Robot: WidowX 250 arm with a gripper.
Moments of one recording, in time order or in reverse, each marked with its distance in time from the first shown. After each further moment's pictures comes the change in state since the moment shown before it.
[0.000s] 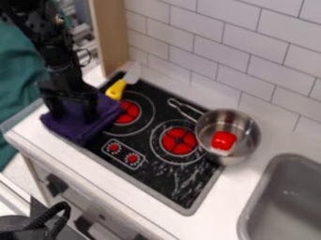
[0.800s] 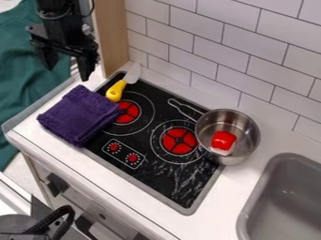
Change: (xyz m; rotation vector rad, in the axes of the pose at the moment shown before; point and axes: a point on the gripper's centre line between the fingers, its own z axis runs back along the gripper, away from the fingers) arm 0.014 -0.035 0.105 0.076 -0.166 -0.166
